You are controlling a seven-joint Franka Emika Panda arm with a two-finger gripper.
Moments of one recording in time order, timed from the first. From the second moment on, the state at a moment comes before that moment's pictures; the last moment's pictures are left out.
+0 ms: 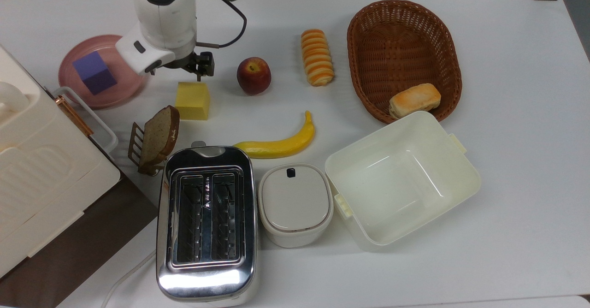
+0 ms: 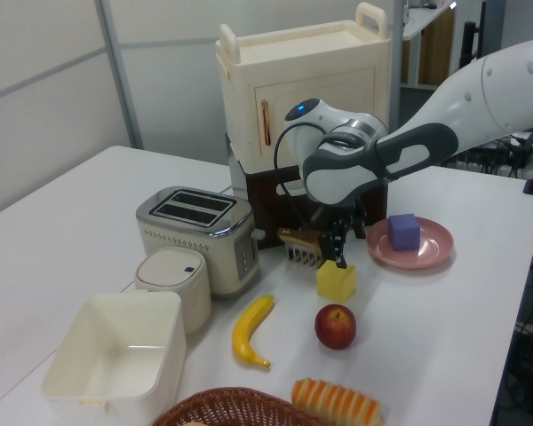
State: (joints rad) arm -0.33 0.27 0.18 -1.82 -0.30 1.91 0.00
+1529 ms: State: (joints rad) arm -0.31 0.36 0.20 -1.82 -0.33 2.07 0.09
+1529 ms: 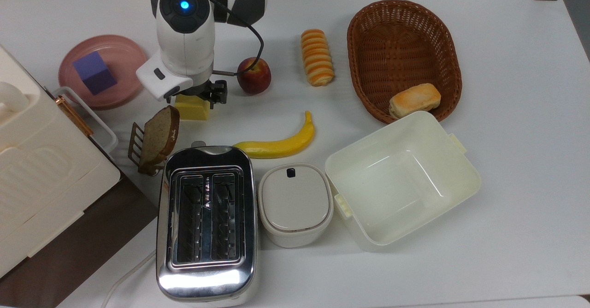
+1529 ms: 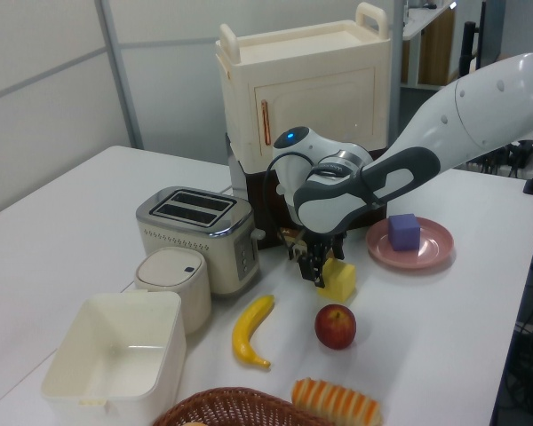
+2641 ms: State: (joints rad) arm -0.31 0.21 0.21 -1.86 -0.32 2.07 0.16
